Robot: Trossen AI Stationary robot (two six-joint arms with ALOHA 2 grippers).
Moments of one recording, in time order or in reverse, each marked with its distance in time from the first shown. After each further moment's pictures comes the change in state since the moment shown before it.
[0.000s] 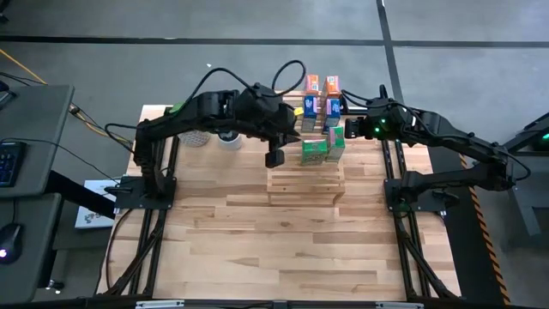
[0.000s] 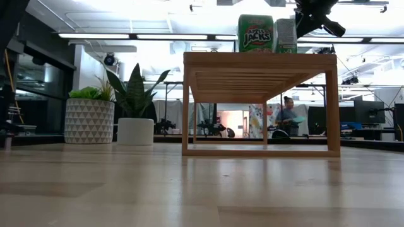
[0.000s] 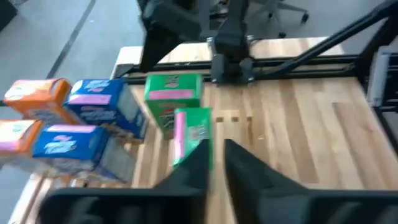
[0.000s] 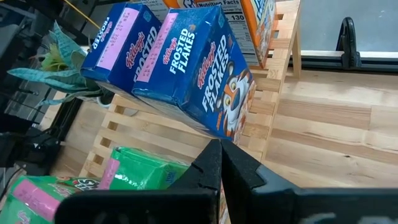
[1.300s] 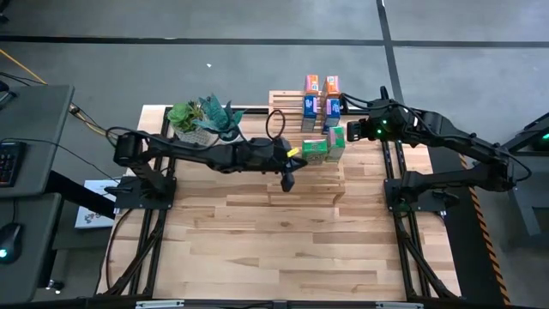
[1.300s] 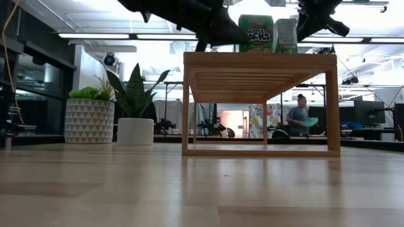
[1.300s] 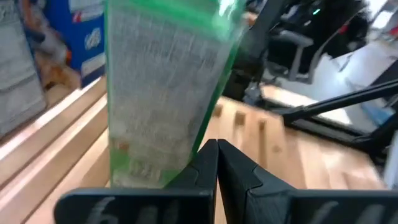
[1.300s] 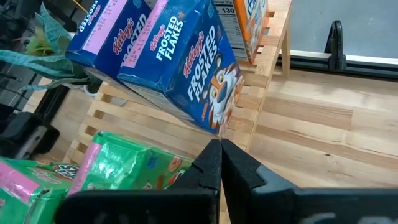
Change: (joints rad) left arm -0.042 -0.167 -1.139 1.274 -0.060 -0.382; right arm -0.001 -0.014 0.000 -0.050 0.003 -0.056
